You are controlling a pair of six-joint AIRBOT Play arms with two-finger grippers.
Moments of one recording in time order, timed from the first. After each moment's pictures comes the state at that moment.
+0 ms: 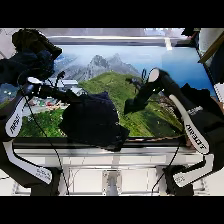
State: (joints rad) left arm 0.15 -1.75 1.33 0.60 -1.47 -0.91; right arm 0.32 -1.65 1.41 -1.05 1.51 1.34
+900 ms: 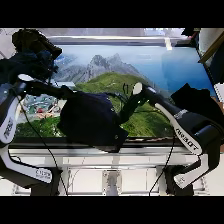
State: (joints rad) left arm 0.20 -1.63 1.33 0.59 -1.46 -0.91; right arm 0.43 -1.69 1.39 -0.94 1.52 1.11
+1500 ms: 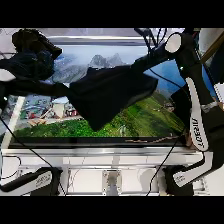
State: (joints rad) left arm 0.08 -1.20 1.12 0.66 -1.40 -1.08; right arm 0.24 -1.70 2.01 -1.29 1.28 1.24
